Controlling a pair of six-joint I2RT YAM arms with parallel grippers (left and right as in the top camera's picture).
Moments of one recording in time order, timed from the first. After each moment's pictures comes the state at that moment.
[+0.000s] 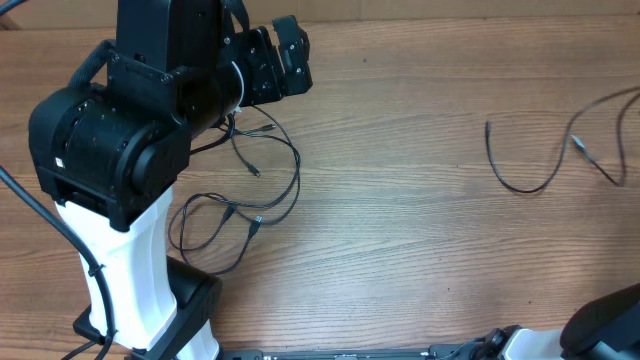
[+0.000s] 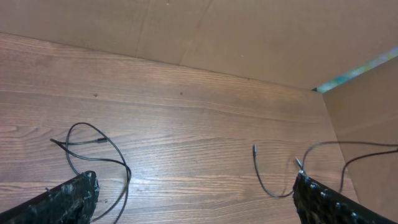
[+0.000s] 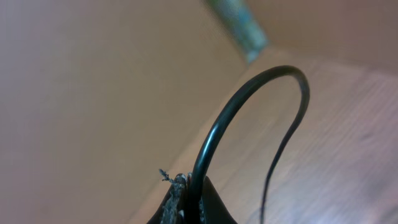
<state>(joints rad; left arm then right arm) -0.45 1.90 2.98 -1.69 -0.03 -0.57 -0.70 1.58 1.45 -0.29 -0.32 0.57</state>
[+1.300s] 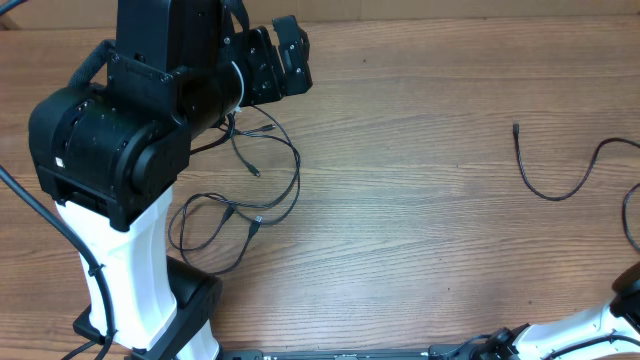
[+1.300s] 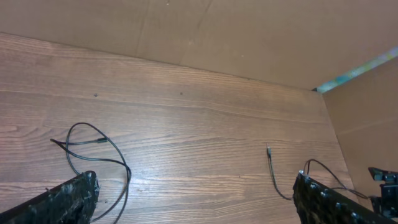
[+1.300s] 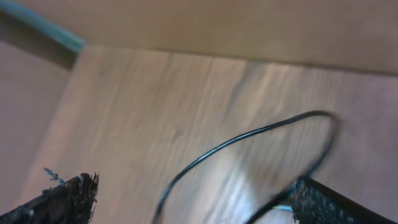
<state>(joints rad) -0.45 1.90 2.98 -1.69 -0.03 -0.57 -0.92 1.92 1.45 -0.27 -0.15 0.51</state>
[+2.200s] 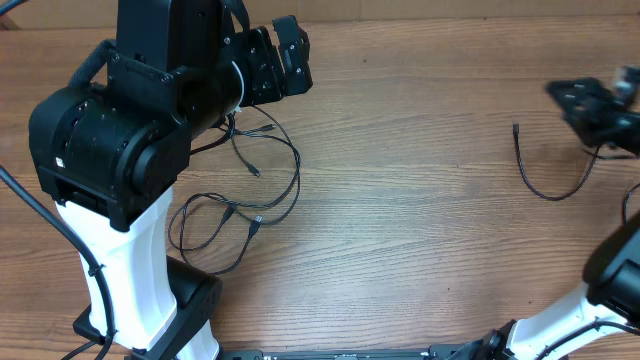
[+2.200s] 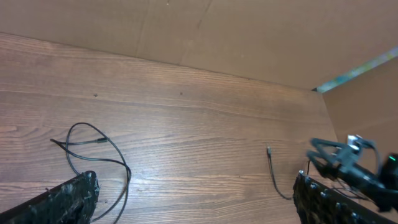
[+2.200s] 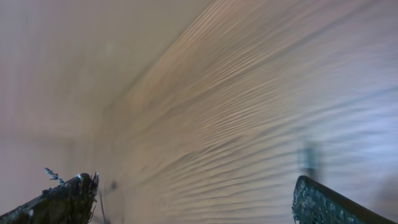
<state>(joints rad) -0.45 1.90 2.98 -1.69 -0.03 -0.57 -0.57 1.93 1.45 -0.54 -0.91 0.13</state>
